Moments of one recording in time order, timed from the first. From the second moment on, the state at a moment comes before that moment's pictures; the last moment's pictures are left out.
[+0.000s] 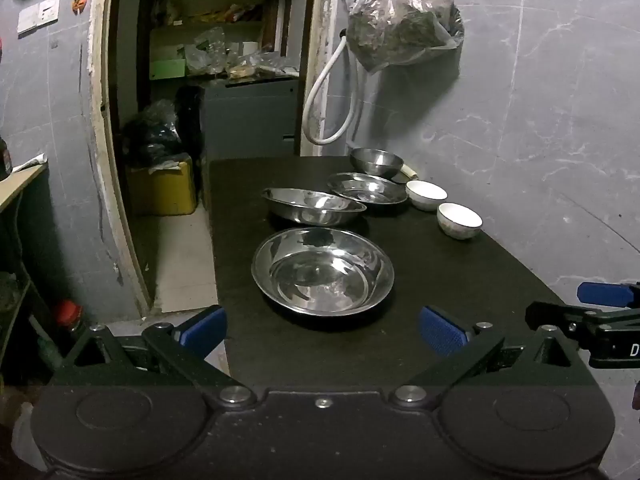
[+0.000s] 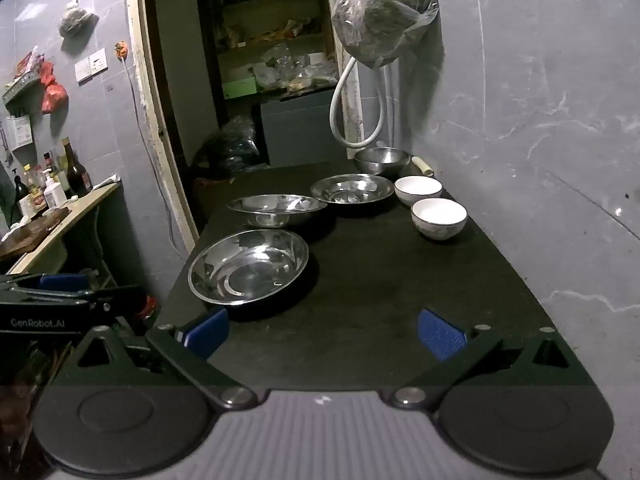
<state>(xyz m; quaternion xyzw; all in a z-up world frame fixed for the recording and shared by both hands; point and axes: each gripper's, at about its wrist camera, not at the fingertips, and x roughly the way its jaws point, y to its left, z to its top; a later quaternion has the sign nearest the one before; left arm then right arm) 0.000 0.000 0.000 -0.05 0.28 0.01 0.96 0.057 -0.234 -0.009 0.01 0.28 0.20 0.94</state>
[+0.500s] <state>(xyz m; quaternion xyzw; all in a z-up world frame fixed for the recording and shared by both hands) 0.008 -0.009 0.000 -0.04 0.28 0.02 0.96 0.060 -0.233 -0.010 0.01 0.28 0.20 0.94</state>
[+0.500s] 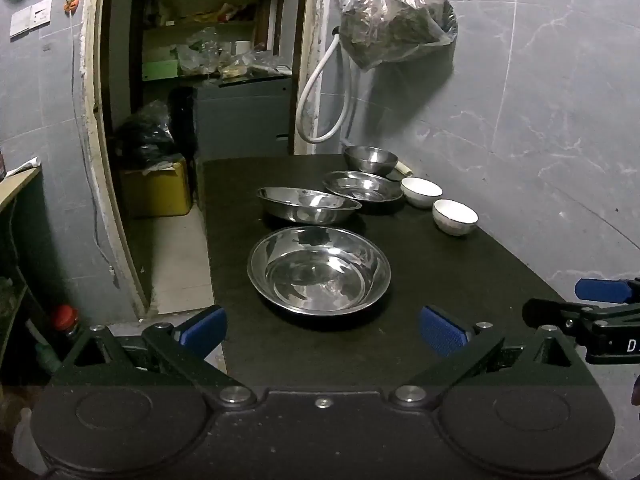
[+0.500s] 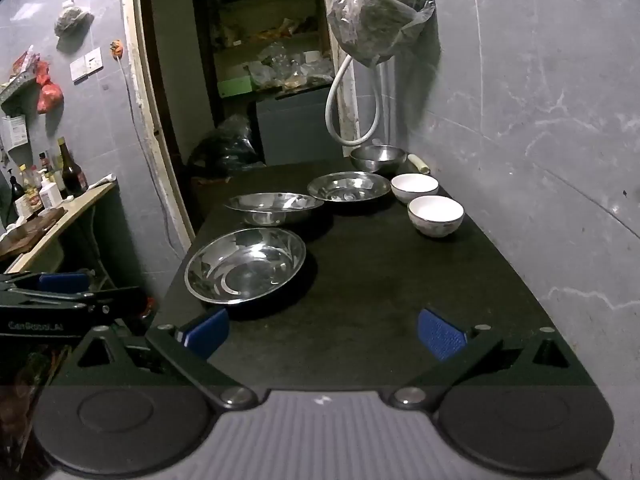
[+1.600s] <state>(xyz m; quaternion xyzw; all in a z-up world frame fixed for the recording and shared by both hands) 0.012 0.001 -0.005 -0.04 0.29 0.00 0.96 0.061 -0.229 -0.010 0.01 0.29 0.19 0.94</state>
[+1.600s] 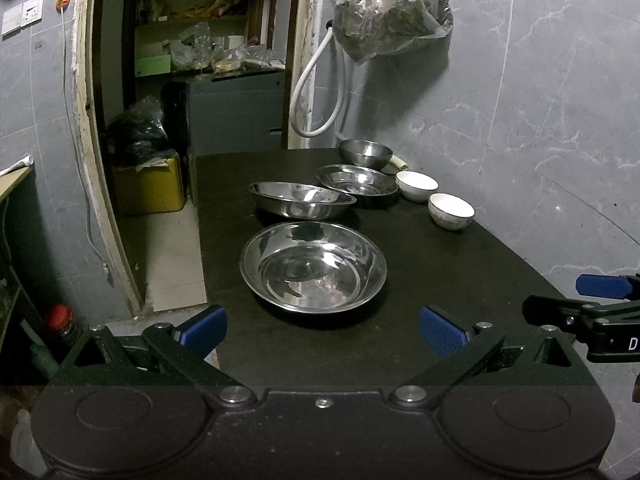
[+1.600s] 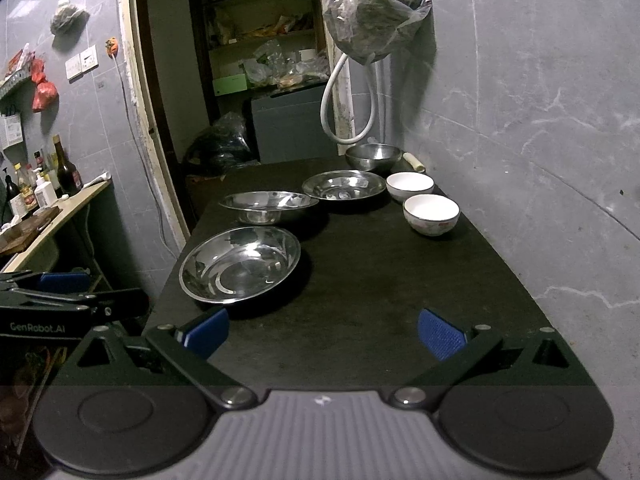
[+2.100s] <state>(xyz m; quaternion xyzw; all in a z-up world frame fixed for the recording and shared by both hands) 0.011 -0.001 -0.007 -0.04 0.29 0.00 0.96 0.061 -0.232 -0.010 0.01 0.29 0.19 0.94</state>
